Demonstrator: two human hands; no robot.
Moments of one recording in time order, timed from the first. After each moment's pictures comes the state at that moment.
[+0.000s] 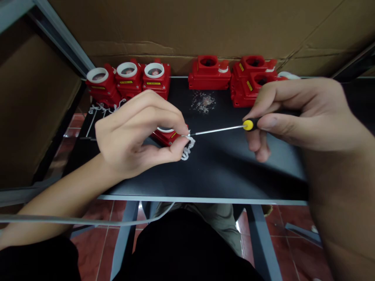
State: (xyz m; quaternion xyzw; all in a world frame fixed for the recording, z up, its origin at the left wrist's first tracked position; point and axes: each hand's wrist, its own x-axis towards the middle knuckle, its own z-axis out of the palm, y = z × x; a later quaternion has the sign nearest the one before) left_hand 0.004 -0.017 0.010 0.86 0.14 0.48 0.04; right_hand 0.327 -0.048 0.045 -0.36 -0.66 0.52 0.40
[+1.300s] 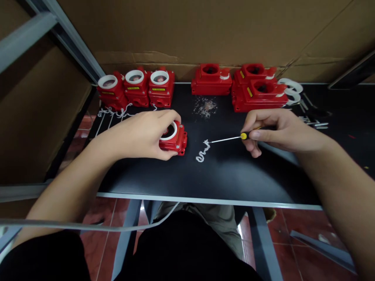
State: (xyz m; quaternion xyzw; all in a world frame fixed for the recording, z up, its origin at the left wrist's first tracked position) left_hand -0.013 0.007 0.024 0.93 0.34 0.05 0.13; right_hand 0.381 -0.026 -0.011 -0.40 -0.63 0.60 0.28
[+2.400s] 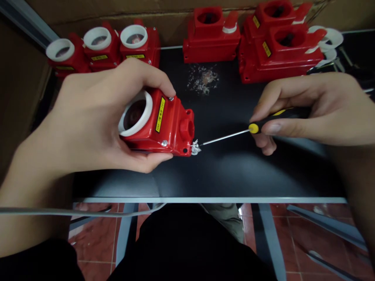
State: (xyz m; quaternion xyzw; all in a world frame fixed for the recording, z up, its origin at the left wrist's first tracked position) left_hand -0.021 -0.011 0.037 0.92 0.33 0.17 0.12; right_hand 0.368 -0.047 0.001 -0.39 -0.67 0.54 0.33
